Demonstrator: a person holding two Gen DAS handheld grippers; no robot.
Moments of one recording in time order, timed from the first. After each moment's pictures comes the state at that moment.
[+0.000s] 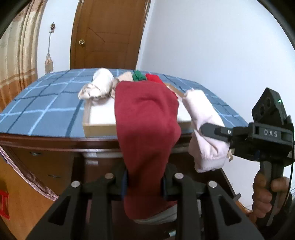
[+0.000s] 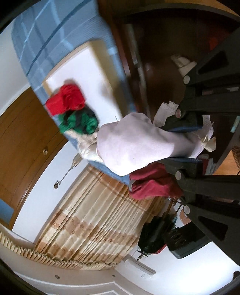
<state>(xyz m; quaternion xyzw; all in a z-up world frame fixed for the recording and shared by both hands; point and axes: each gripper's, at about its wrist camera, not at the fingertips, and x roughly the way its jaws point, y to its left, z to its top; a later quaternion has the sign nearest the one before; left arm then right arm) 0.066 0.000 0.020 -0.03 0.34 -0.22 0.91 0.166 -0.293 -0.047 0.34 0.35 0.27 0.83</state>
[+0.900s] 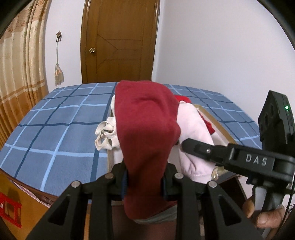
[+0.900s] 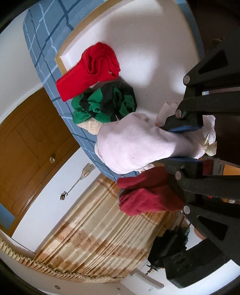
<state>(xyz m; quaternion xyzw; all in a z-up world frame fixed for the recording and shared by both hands) 0.184 0.008 0.039 0.00 0.33 -0.15 0.93 0.277 -0.230 -0.034 0.32 0.35 0.20 0.86</state>
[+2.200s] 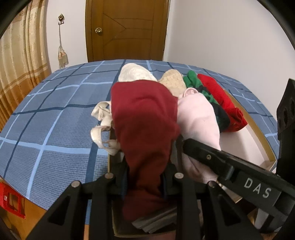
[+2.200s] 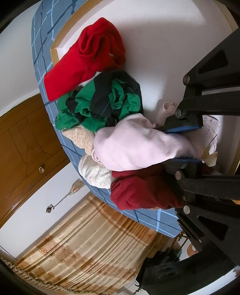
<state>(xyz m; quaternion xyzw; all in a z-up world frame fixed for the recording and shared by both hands) 0.240 0.000 -0.008 0.01 0.40 -0.11 0.91 0.323 -0.199 -0.068 0.25 0.38 0.15 0.88</state>
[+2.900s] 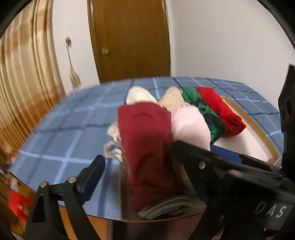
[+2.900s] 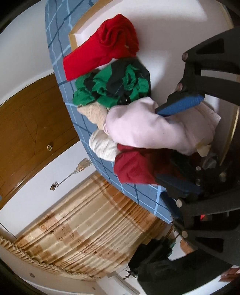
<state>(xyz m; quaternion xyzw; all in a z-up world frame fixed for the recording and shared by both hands) 0.204 -0.016 0.021 0.08 0.32 -0.06 0.94 0.300 -0.197 -0.049 0.25 0.32 0.22 0.89</state>
